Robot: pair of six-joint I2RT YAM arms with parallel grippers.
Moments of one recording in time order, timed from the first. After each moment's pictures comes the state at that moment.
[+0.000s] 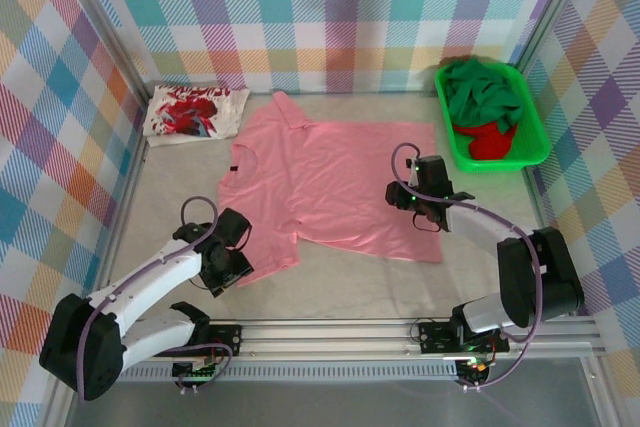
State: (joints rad) left arm -0.50 1.06 0.57 -0.99 0.02 -1.13; right arm 0.31 1.43 0.71 -0.10 -0.15 0.40
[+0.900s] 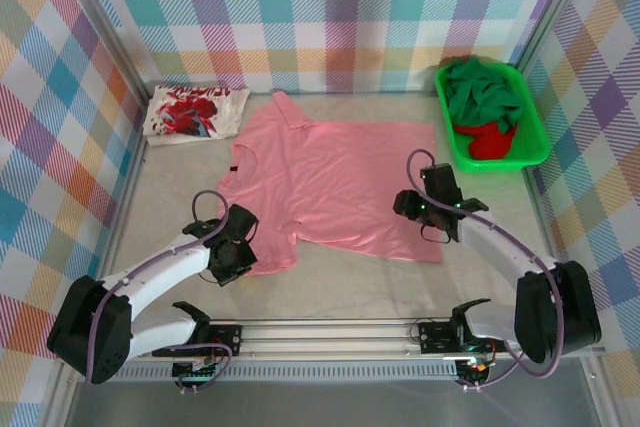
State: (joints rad) left arm -0.51 1.15 0.58 -0.82 -0.03 -1.06; right arm 0.31 1.23 0.70 -0.44 -0.07 0.59
